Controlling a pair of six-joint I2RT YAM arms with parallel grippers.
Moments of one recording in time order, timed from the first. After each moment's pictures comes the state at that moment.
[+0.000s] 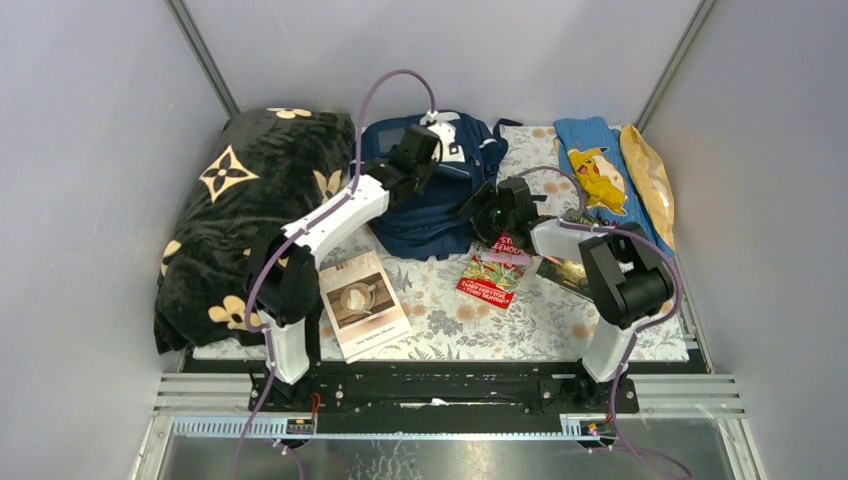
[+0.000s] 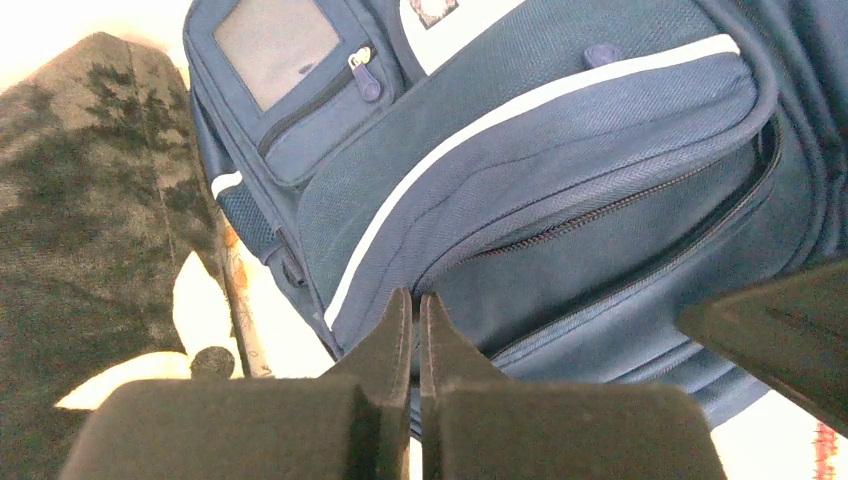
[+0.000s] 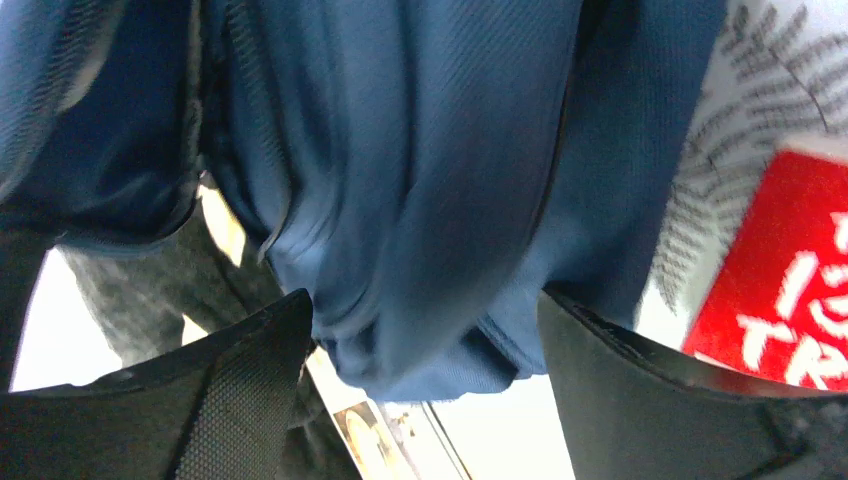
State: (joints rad) left arm -0.59 1.89 1.62 -0.43 -0.34 0.17; right arm 0.42 1.77 0.93 0.20 -0.25 1.15
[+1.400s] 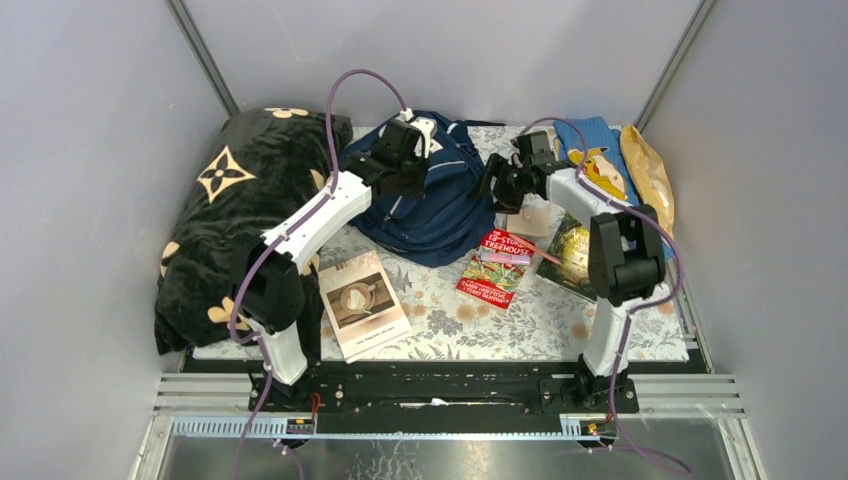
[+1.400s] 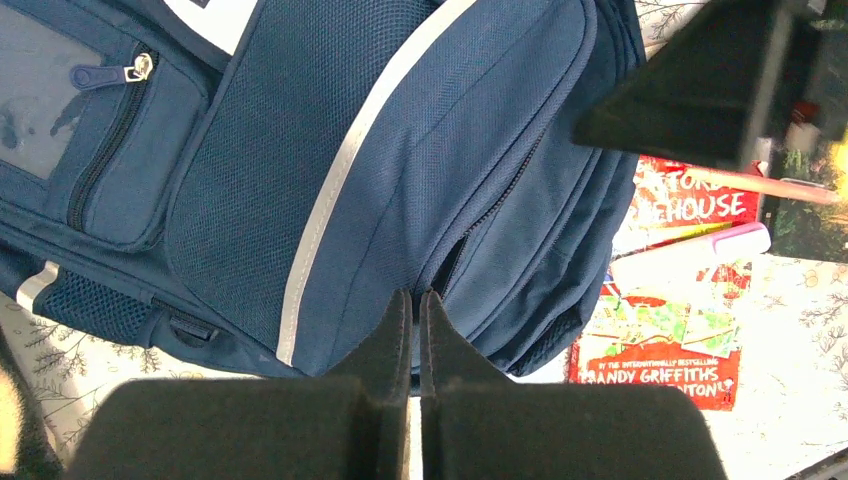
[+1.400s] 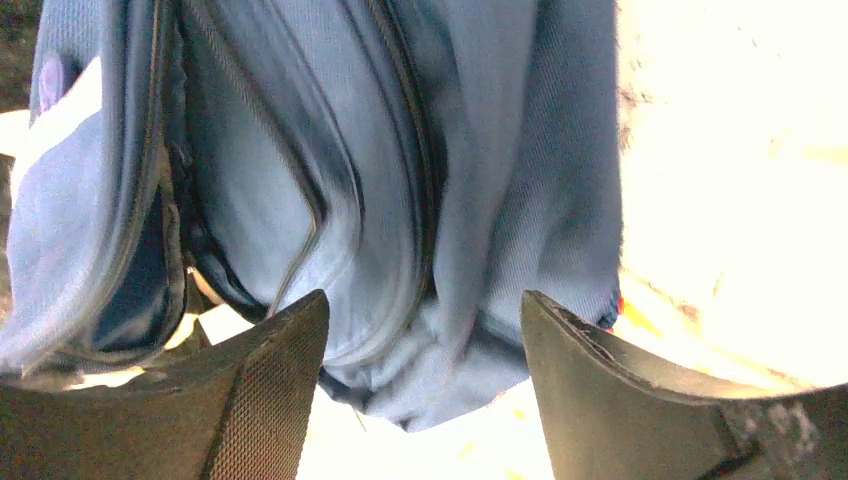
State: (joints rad) left arm -0.53 1.80 1.64 -0.60 0.01 -0.19; right arm 0.25 2.00 1.53 -0.45 -0.43 0.61
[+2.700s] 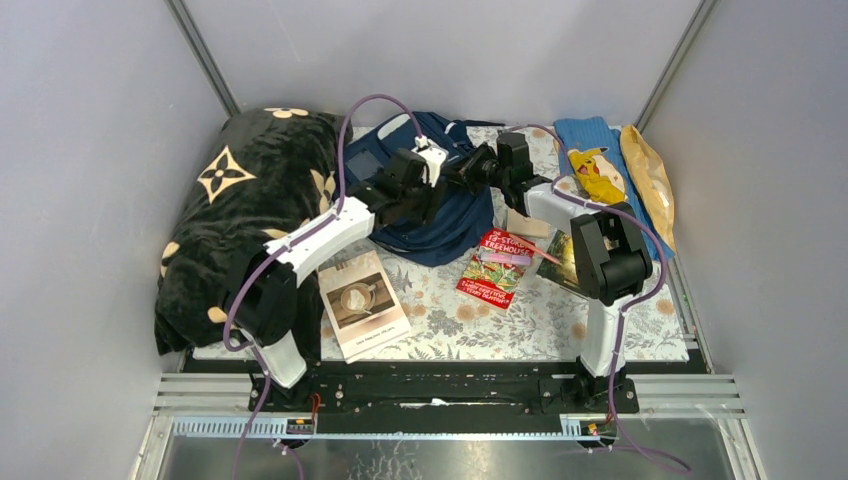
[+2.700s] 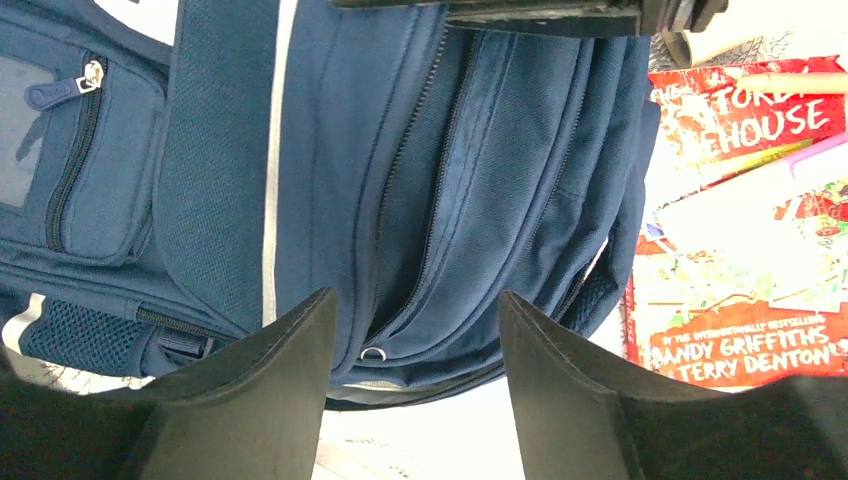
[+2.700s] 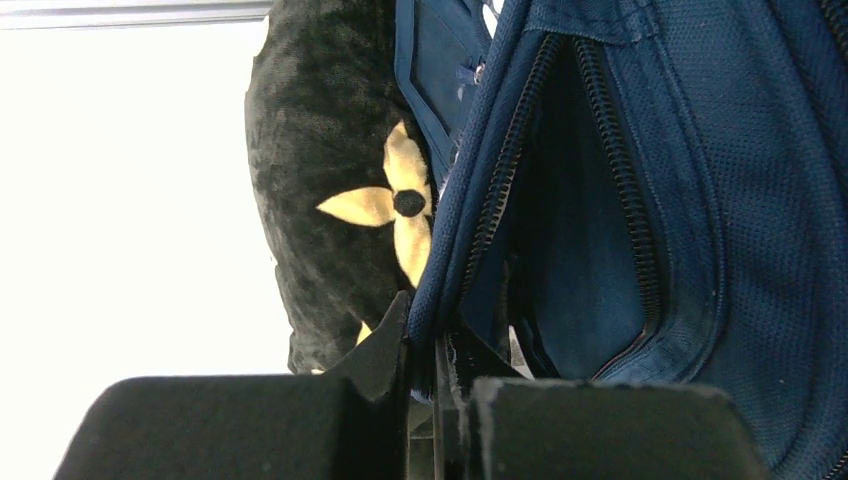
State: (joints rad) left arm -0.57 1.73 1.39 -0.39 0.00 -0.03; right arm 0.37 1.98 1.35 0.24 -0.46 1.25
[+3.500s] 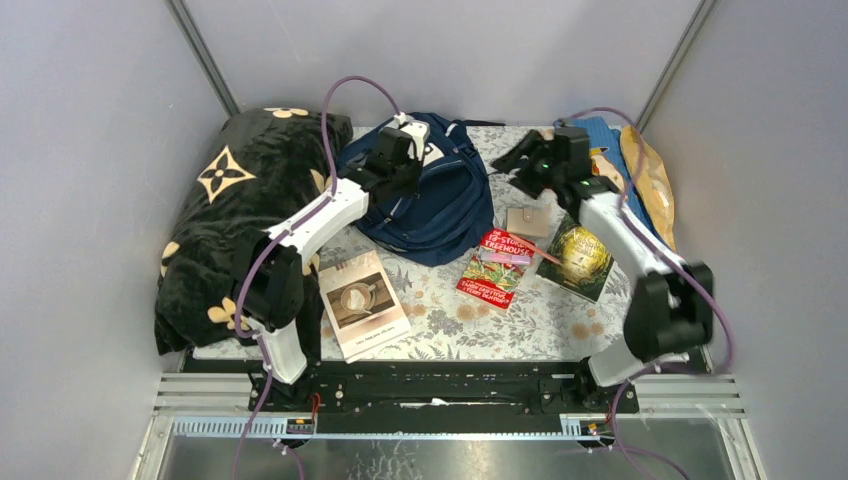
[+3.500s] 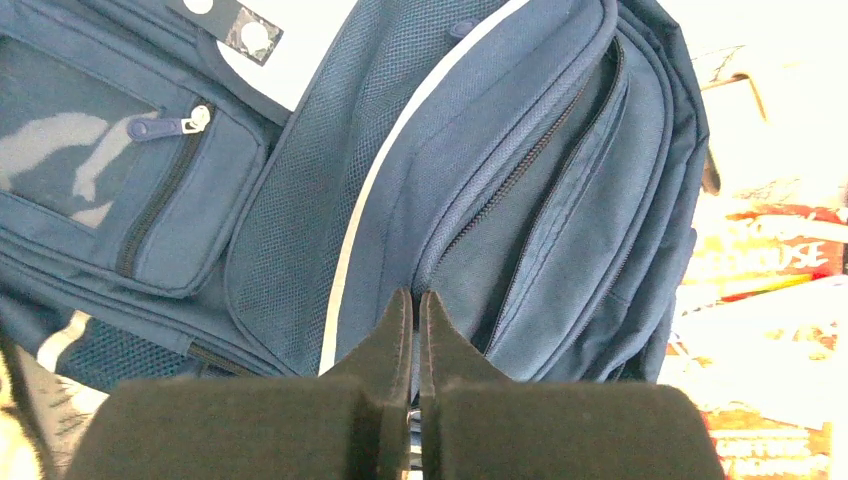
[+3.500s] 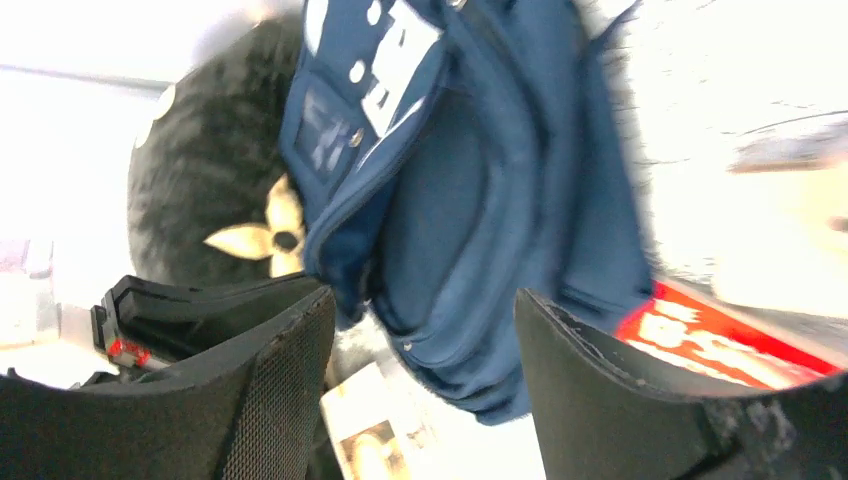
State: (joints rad) left arm -0.49 1.81 1.50 -0.35 -0.04 -0.11; right arm 0.26 1.64 1.26 -0.16 -0.30 0.90
